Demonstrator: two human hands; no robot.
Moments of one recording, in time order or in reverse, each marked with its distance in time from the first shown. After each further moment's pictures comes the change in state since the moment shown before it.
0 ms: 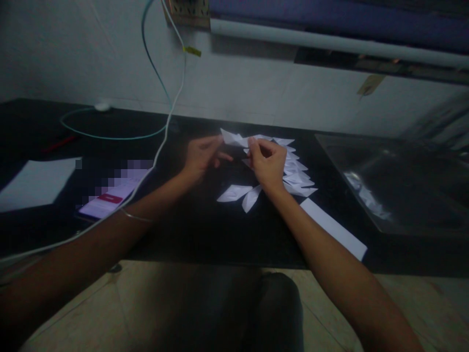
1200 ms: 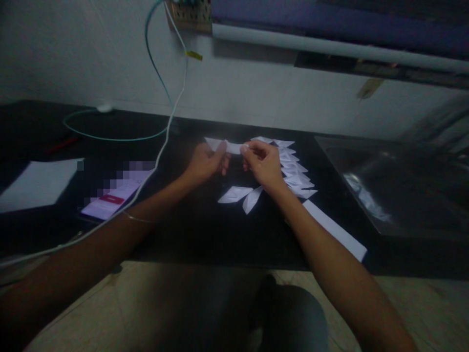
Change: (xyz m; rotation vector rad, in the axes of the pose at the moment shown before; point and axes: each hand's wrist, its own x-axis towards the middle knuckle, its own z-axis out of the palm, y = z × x) left_hand -0.007 0.009 0.003 0.121 -0.127 0.087; right_hand 0.006 0.006 0.001 0.198 -0.217 0.025
